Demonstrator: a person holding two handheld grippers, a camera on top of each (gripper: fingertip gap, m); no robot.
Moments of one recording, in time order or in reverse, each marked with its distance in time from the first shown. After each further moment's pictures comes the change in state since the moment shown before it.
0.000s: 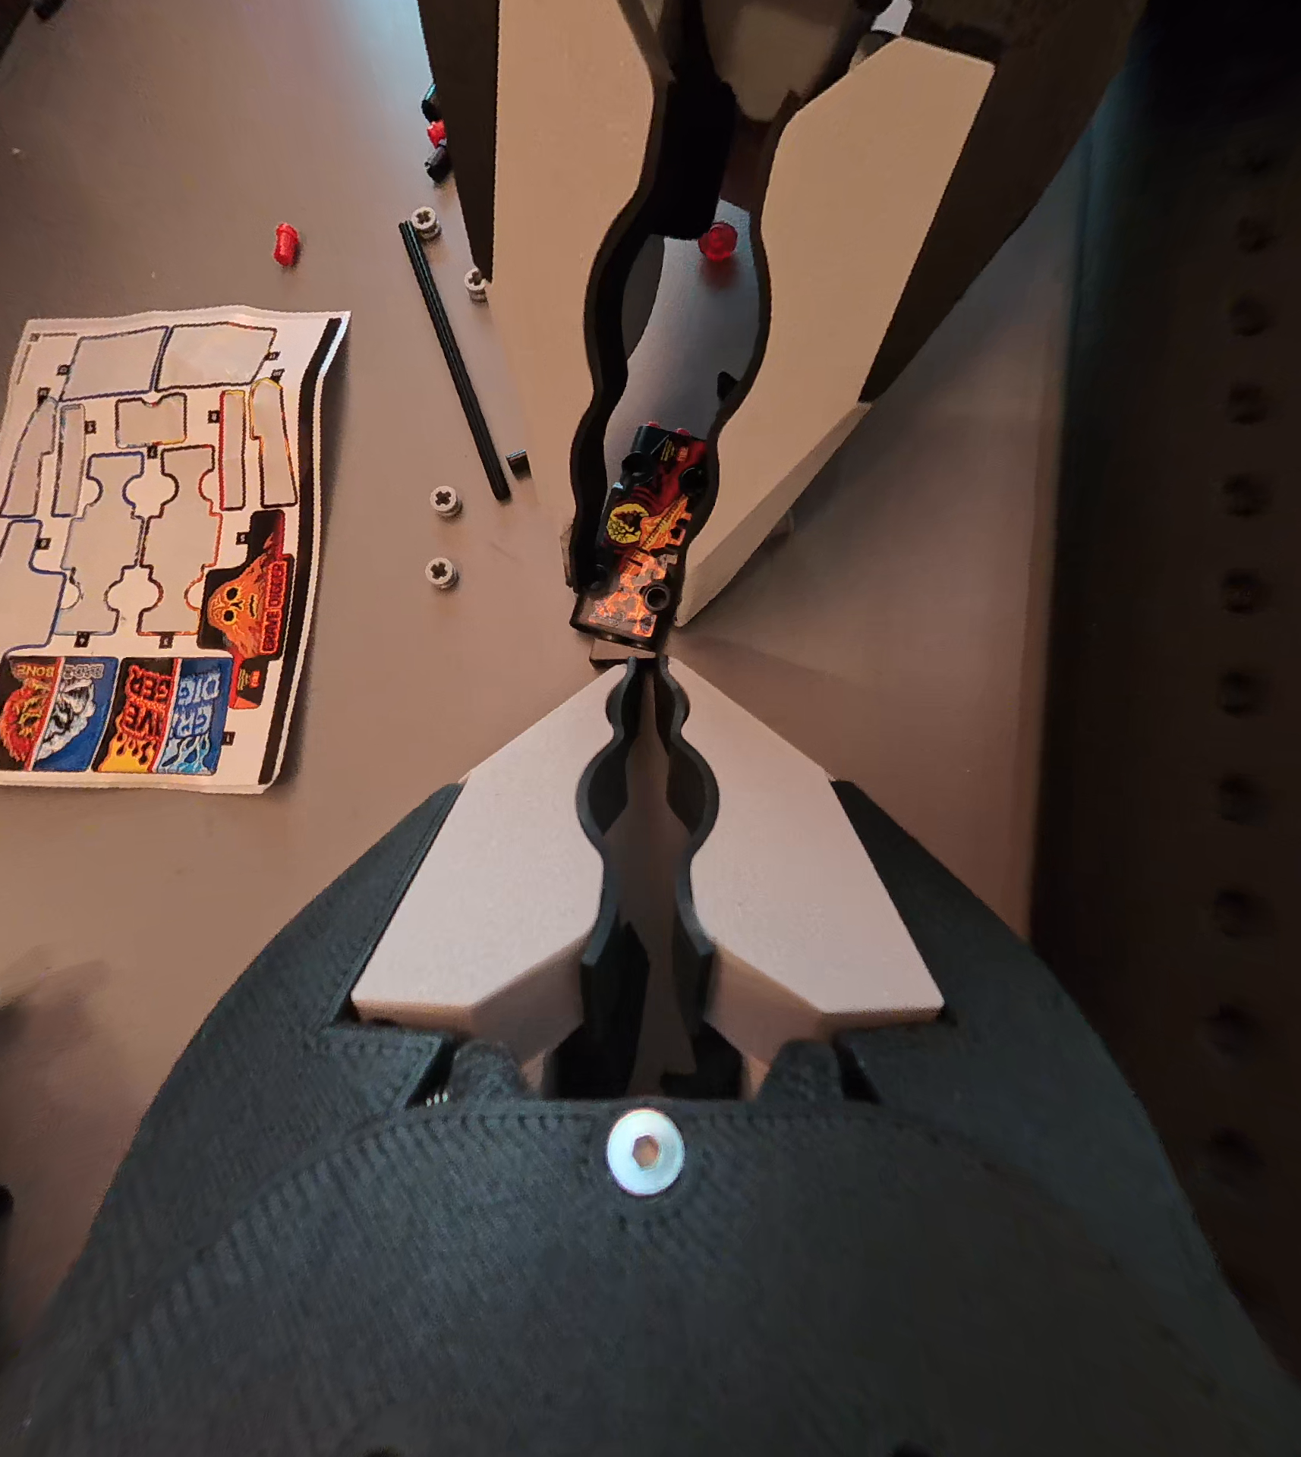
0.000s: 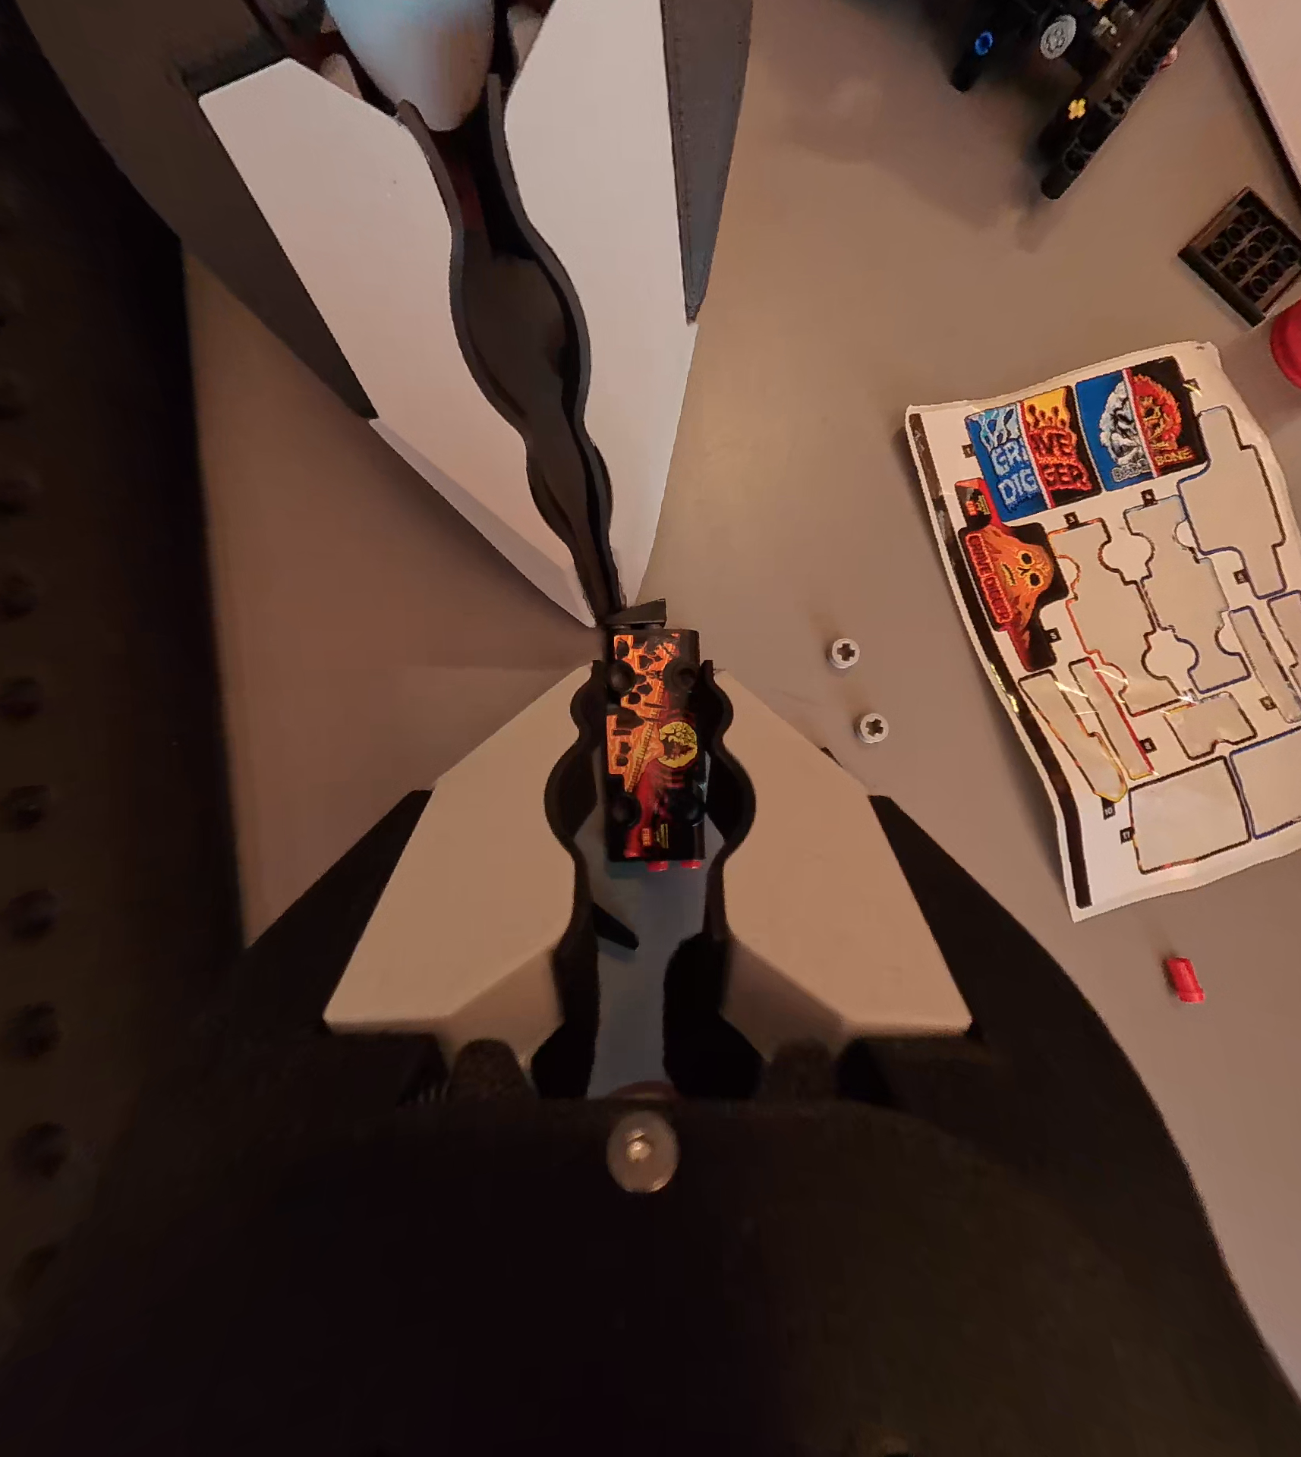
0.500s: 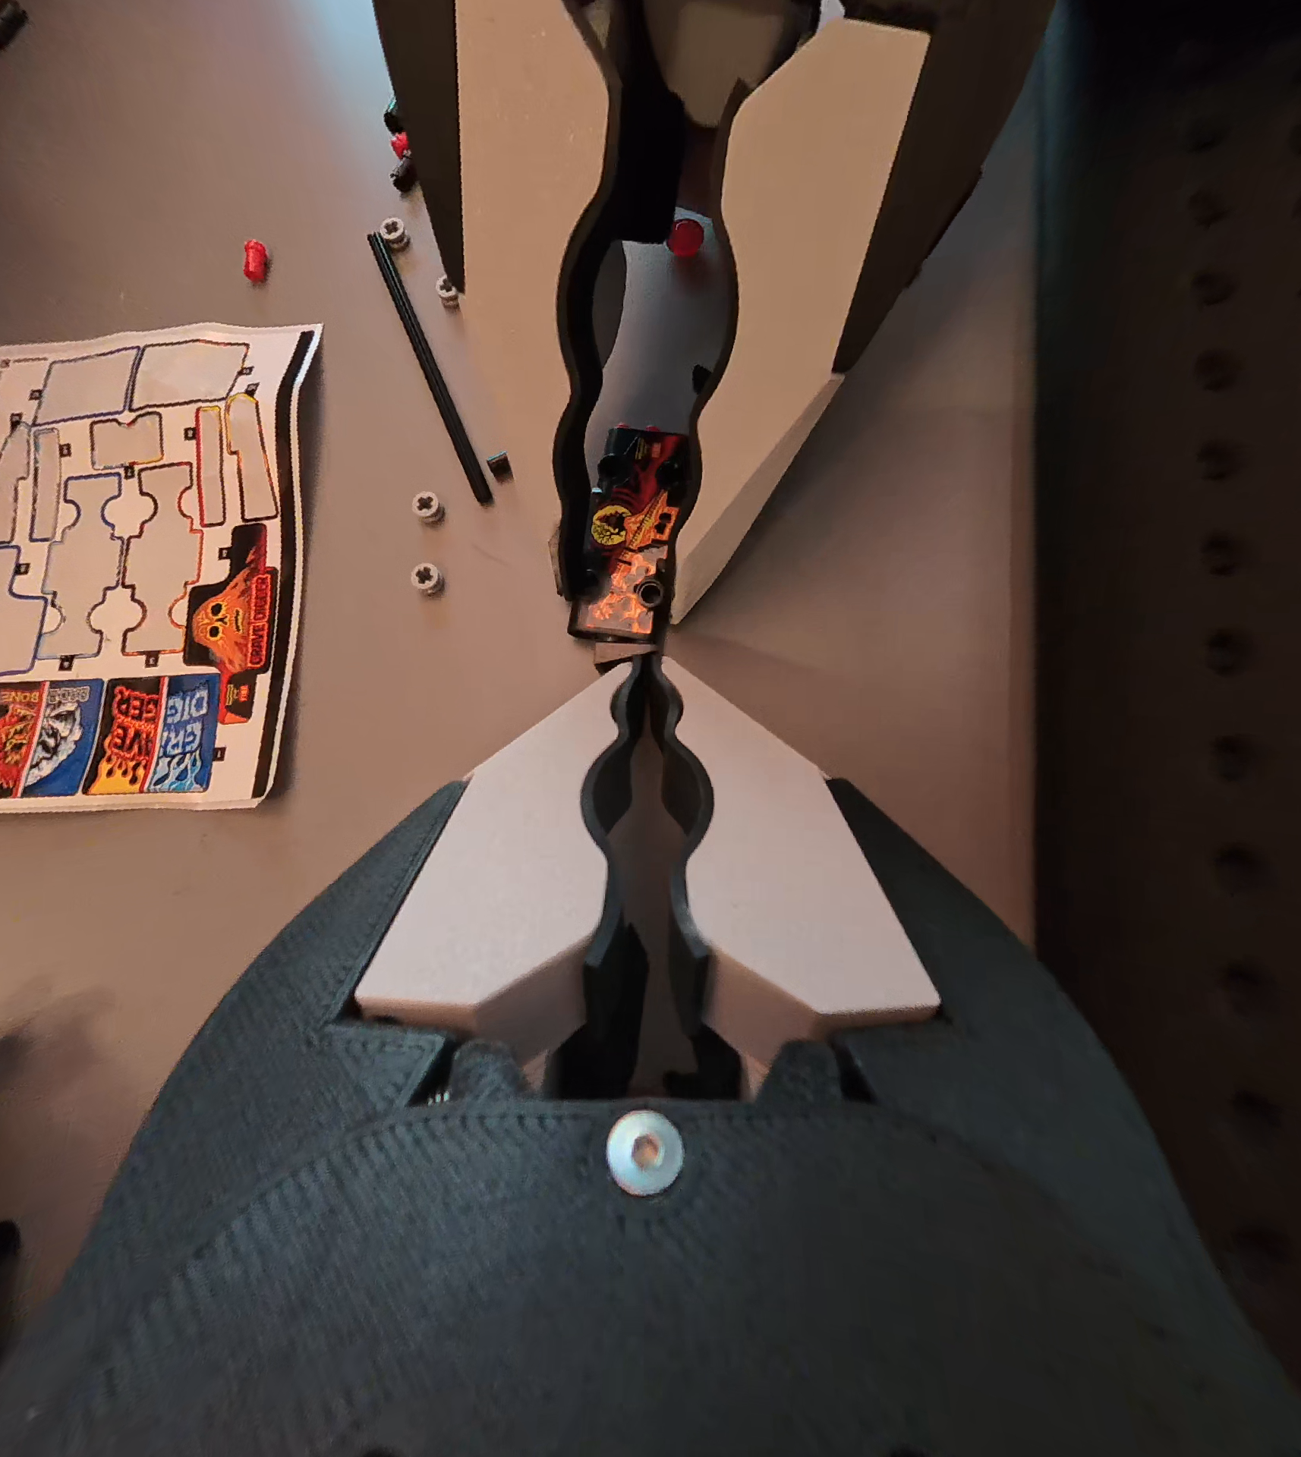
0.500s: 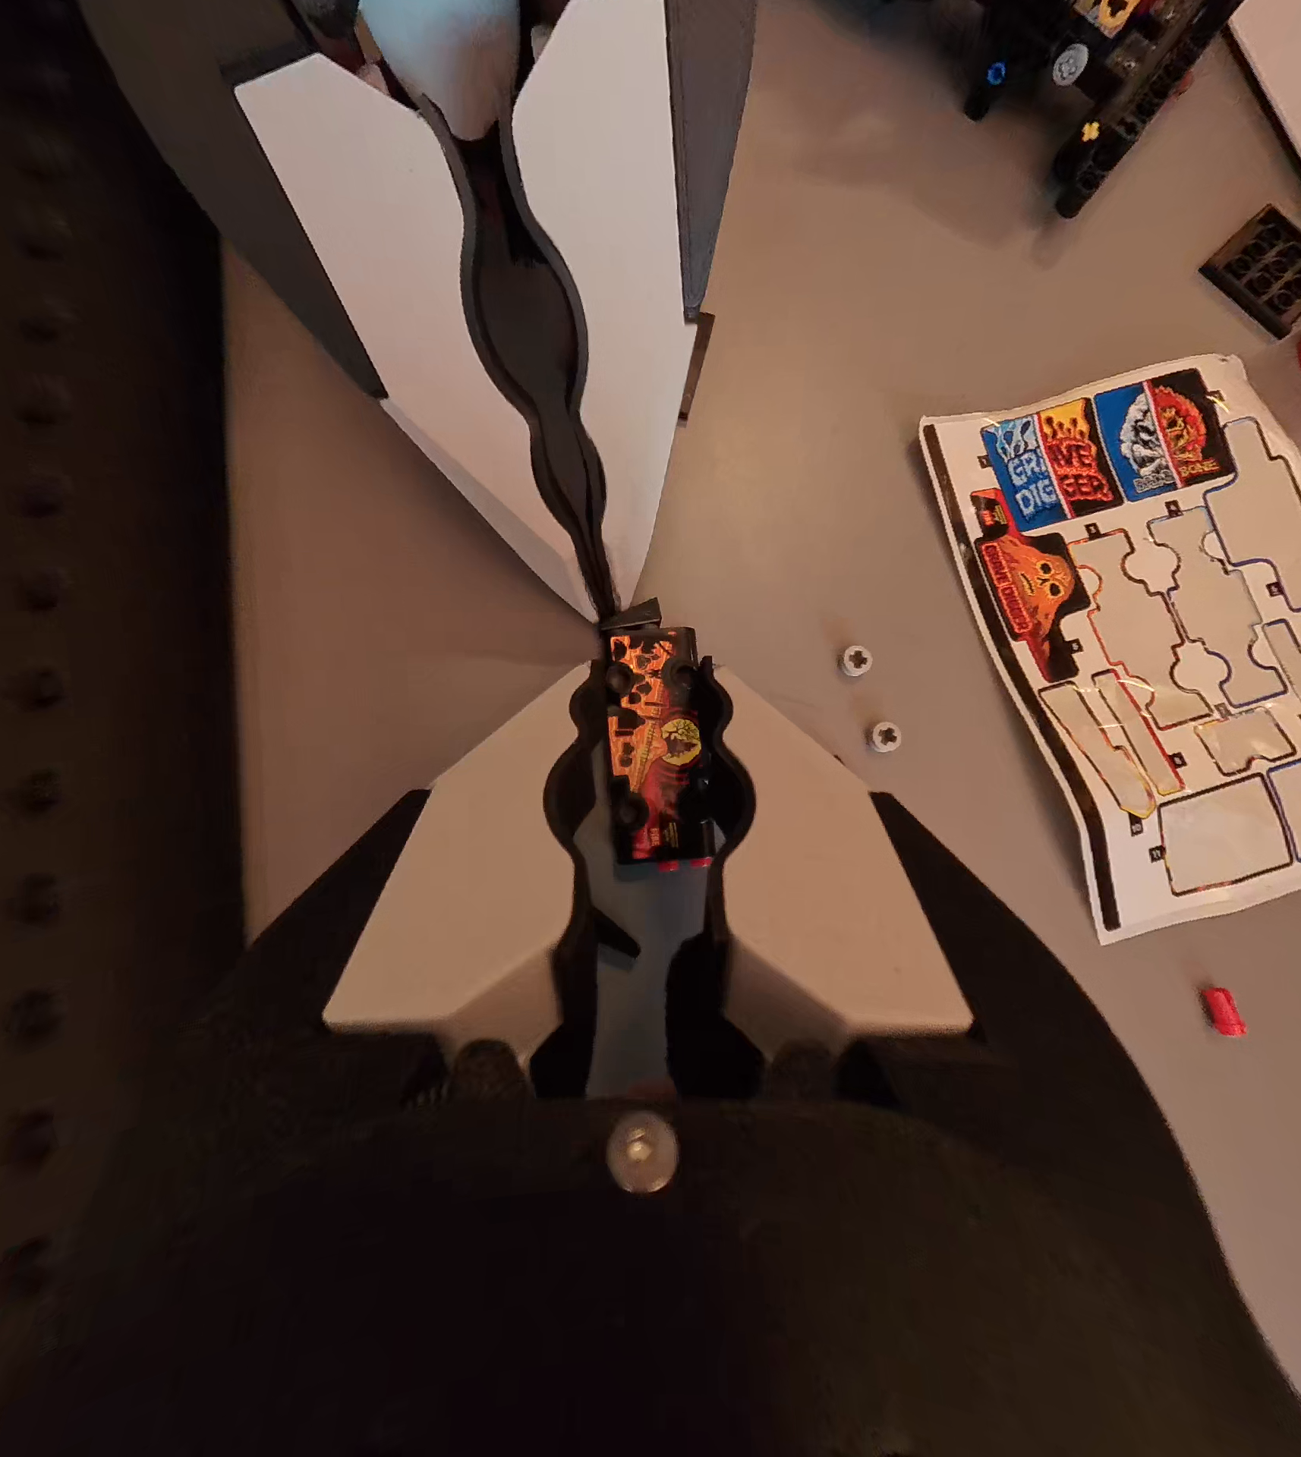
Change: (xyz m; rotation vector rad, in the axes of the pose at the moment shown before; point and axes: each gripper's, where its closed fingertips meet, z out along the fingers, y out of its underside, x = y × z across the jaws) left arm 0.003 0.002 -0.001 0.011 0.038 0.037; right arm -0.002 -0.001 0.001 0.049 -0.042 0.008
